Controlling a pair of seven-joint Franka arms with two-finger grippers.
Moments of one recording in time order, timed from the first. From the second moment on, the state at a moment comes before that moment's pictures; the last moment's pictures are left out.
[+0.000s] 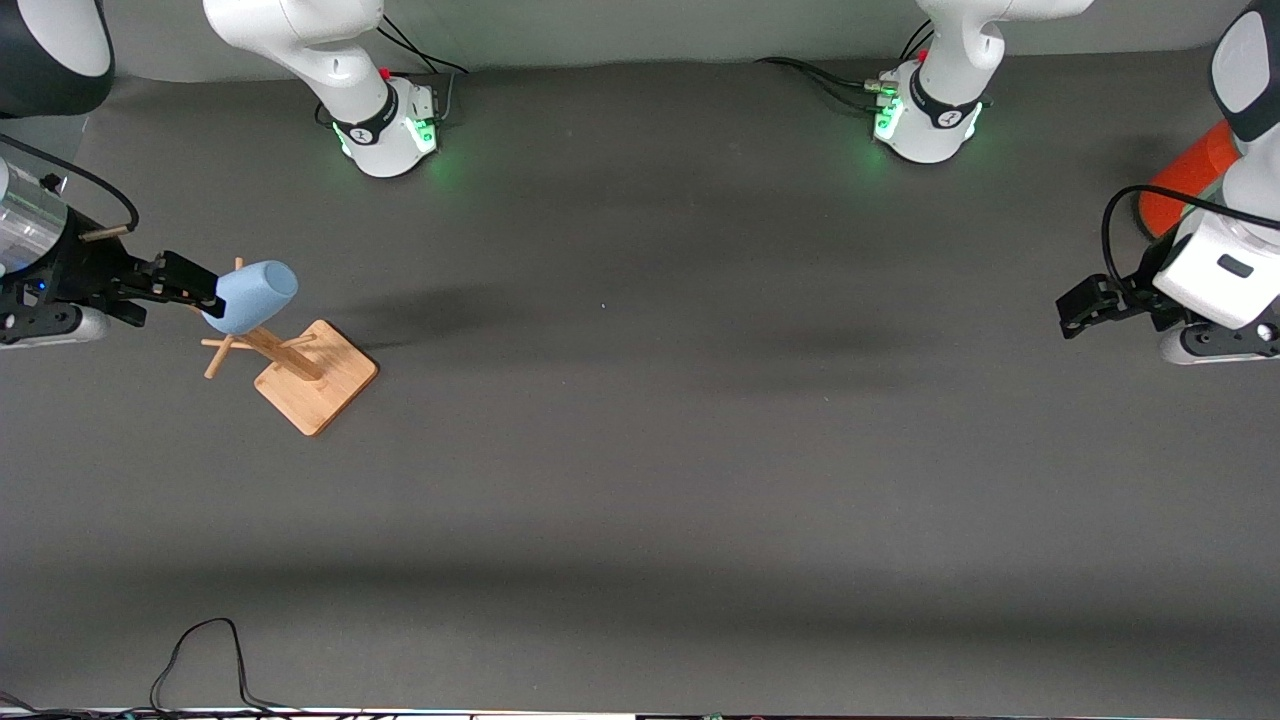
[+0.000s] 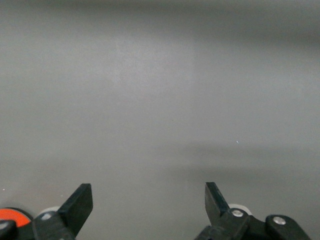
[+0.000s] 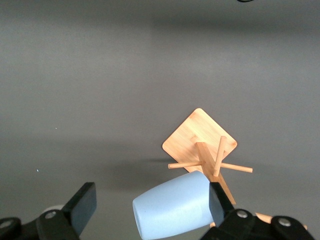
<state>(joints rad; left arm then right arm) -0.10 0.02 0.01 -1.68 0.05 1.72 -0.14 0.13 -0.01 -0.11 -1.68 0.03 1.67 -0.03</state>
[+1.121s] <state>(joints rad) -0.13 0.03 0.03 -1.65 0.05 1.69 -0.15 0.14 -0.10 -0.10 -1.75 0.15 1.51 0.84</state>
